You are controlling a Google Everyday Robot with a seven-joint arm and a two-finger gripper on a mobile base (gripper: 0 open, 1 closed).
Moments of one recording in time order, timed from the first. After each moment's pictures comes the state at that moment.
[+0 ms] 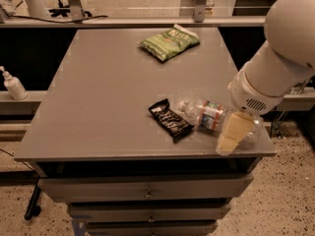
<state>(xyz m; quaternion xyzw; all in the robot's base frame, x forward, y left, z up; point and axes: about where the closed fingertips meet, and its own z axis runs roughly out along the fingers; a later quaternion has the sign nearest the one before) 0.467 -0.166 0.853 -0.58 0.80 0.00 0.15</state>
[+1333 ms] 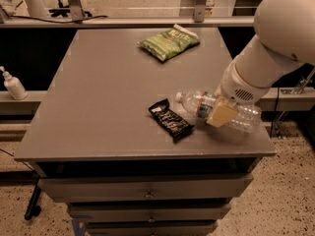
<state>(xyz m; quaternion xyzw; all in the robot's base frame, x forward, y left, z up) 0.498 -0.150 0.849 -0.57 0.80 0.02 0.17</state>
